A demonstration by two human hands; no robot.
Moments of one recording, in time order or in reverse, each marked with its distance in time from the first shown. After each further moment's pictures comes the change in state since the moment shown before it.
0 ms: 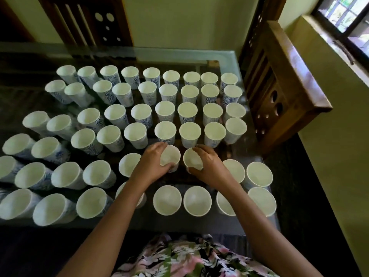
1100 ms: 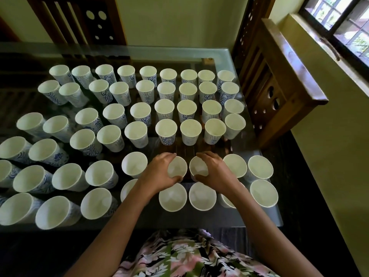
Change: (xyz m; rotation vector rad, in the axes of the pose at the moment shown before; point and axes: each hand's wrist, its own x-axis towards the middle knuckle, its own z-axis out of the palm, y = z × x) left_hand -0.024 -0.002 0.003 0.019 -0.175 0.068; right_hand -0.020 -0.007 0.011 -0.071 -0.011 0.061
